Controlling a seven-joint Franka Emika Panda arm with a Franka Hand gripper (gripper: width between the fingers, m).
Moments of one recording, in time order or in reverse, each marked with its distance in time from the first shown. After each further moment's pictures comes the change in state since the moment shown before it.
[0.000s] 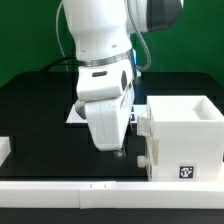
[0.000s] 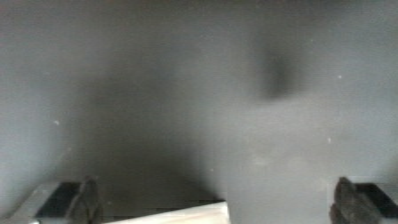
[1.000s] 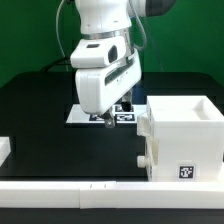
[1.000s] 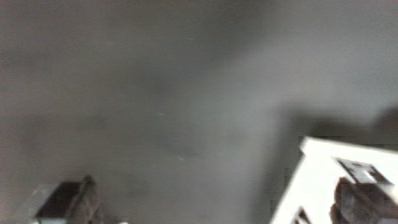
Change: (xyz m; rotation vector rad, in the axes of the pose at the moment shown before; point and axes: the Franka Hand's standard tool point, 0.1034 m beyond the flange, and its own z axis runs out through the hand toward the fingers) arm 0.002 -0.080 -0.025 -0.043 -0.050 0.313
